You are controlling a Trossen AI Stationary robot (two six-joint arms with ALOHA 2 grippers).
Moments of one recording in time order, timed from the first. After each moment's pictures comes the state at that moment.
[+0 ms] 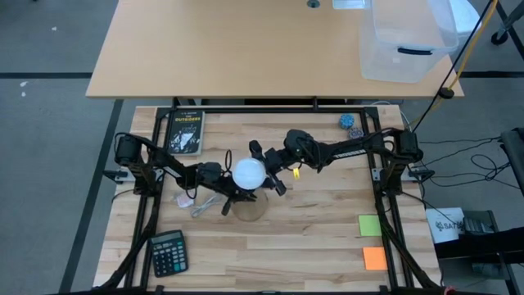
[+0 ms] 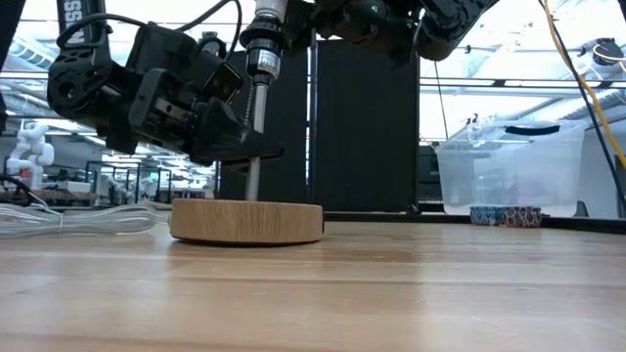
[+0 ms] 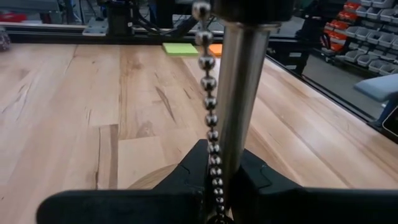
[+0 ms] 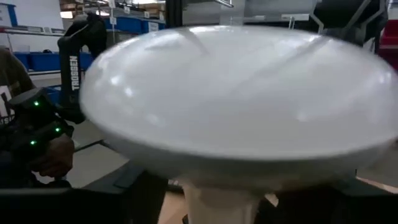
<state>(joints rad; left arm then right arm) 0.02 1.81 0.40 1.11 0.38 -0.02 -0.11 1.79 1.11 0.80 -0.66 0.02</state>
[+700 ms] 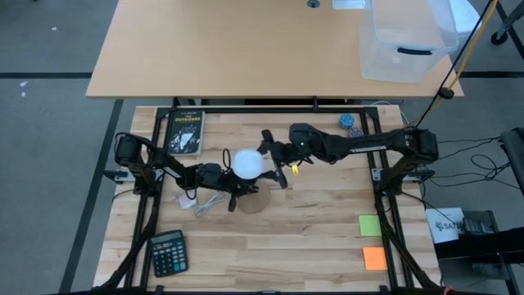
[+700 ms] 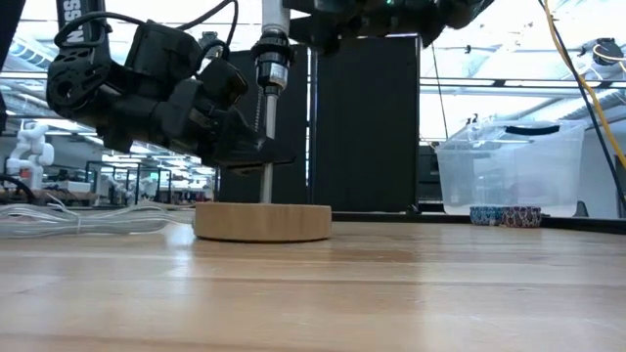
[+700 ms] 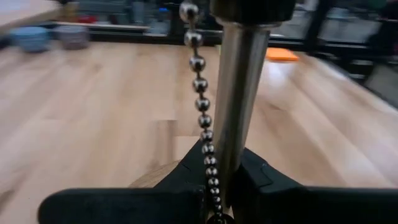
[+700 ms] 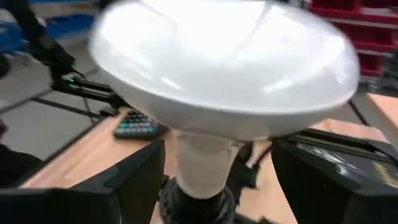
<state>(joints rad) 0.02 1.81 0.40 1.11 0.15 -0.05 -0.13 1.61 1.11 0.34 -0.42 -0.14</state>
